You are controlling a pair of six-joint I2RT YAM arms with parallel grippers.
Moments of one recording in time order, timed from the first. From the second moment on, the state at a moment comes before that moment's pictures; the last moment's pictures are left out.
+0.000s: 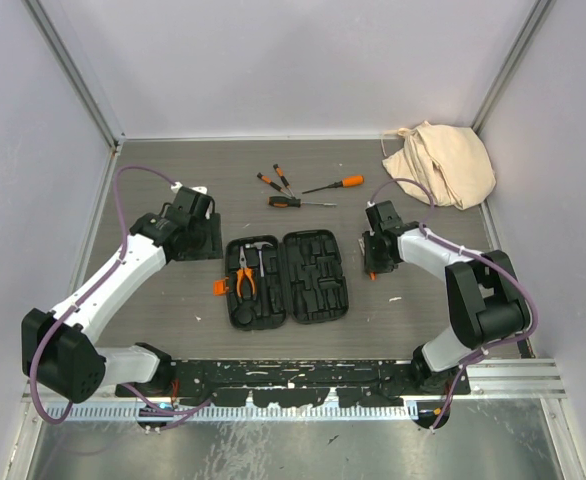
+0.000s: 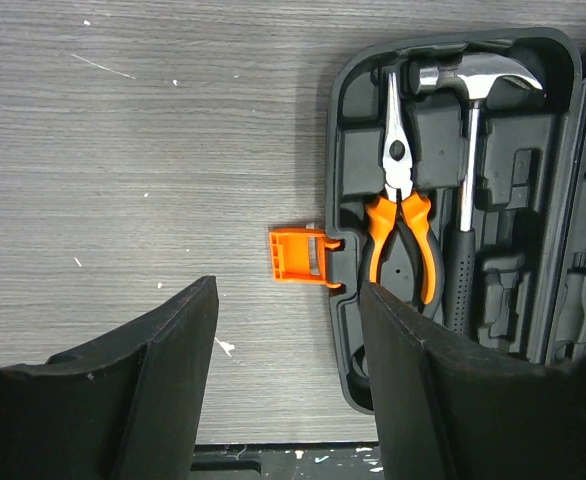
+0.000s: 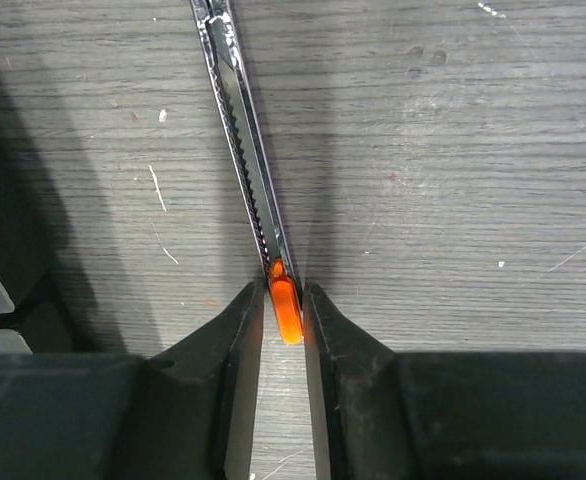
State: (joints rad) left arm -0.43 1.27 1.06 -0.82 -0.17 -0.46; right arm 0.31 1.55 0.84 -0.46 0.06 0.32
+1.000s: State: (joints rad) left arm -0.43 1.27 1.06 -0.81 -0.17 -0.46; right arm 0.32 1.41 0.81 -0.47 0.01 0.37
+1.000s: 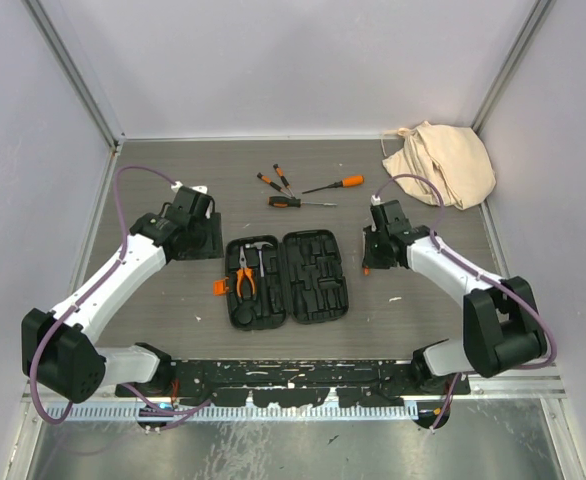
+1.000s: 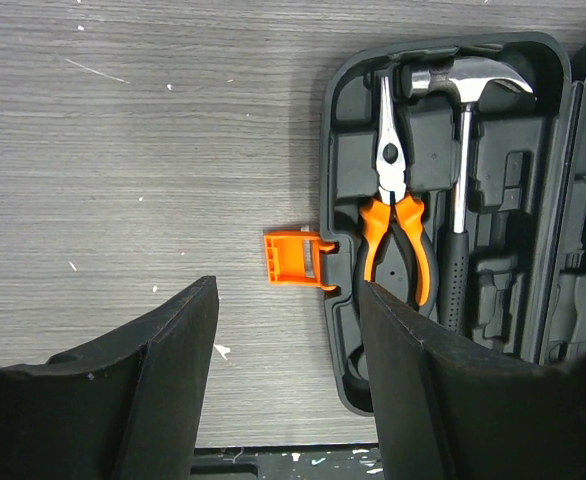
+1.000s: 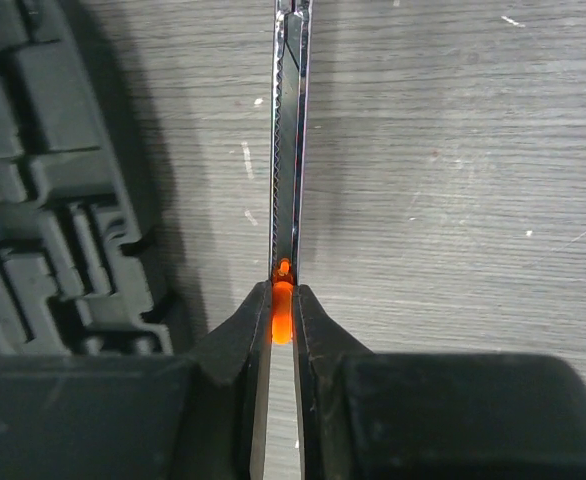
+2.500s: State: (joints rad) left arm -0.43 1.24 1.06 -0.80 -0.16 -0.46; right arm 0.93 1.63 1.03 -0.29 -0.02 0.78
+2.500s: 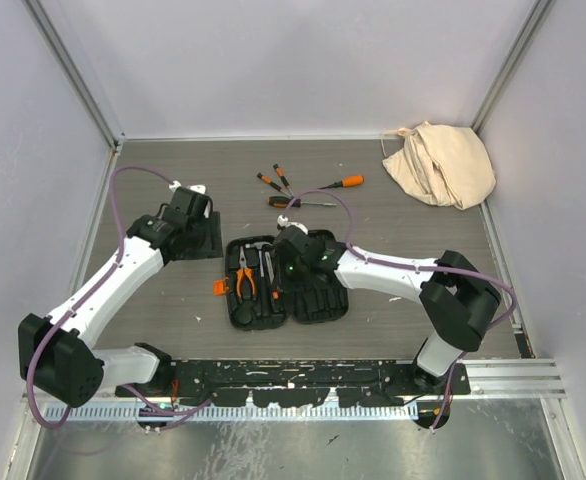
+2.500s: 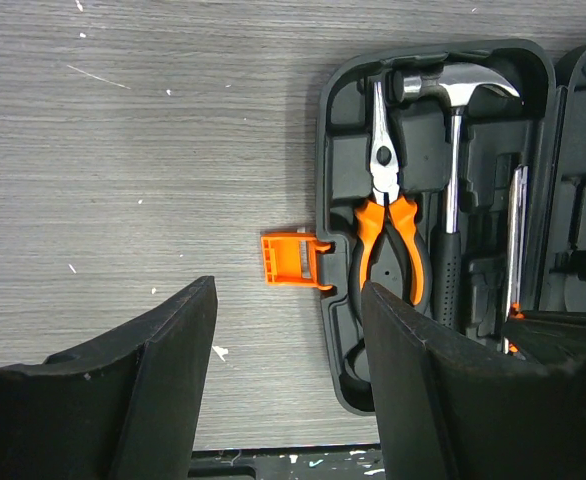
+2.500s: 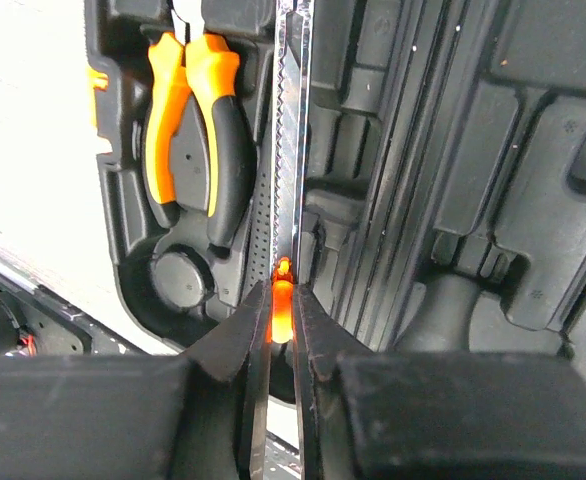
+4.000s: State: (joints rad) left arm -0.63 1.46 1.18 -0.71 -0.12 -0.60; right arm 0.94 1.37 0.87 -0.34 0.25 0.80
